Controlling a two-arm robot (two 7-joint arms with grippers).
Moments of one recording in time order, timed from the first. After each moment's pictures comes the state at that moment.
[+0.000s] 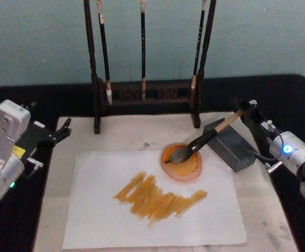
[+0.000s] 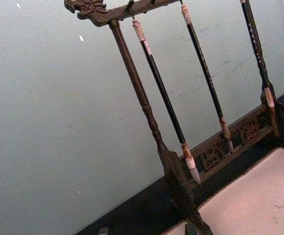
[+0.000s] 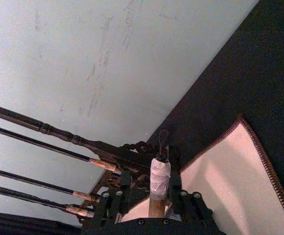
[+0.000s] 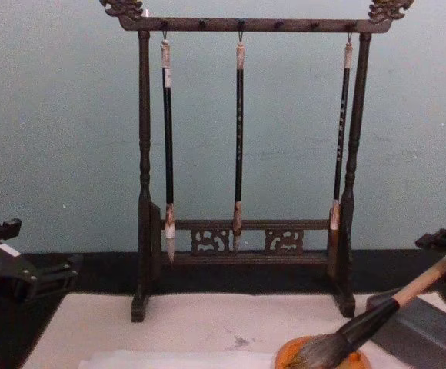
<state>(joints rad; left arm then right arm) -0.20 0.60 0.45 -1.41 -0.25 -0.12 0.03 0.36 0.33 -0.25 -1.09 1.43 0.28 0.22</state>
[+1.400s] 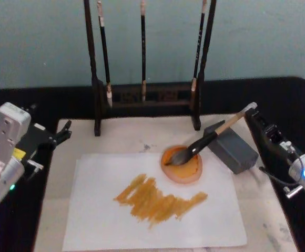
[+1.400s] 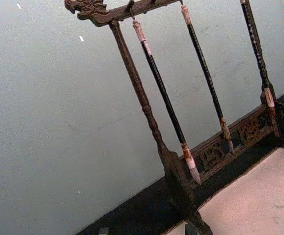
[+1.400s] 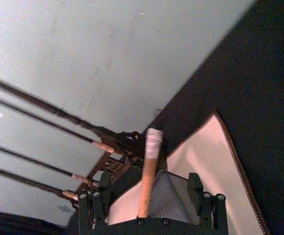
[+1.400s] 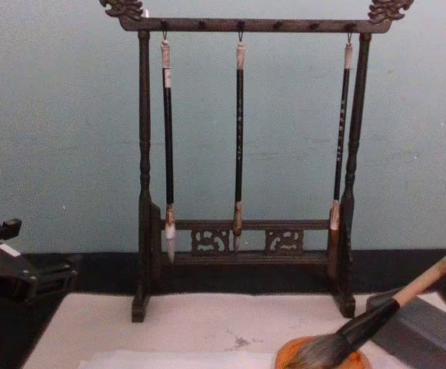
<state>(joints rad) -0.20 0.60 0.45 -1.41 -0.25 -0.12 0.03 0.14 0.44 -0.24 -1.37 1.47 0.19 0.12</state>
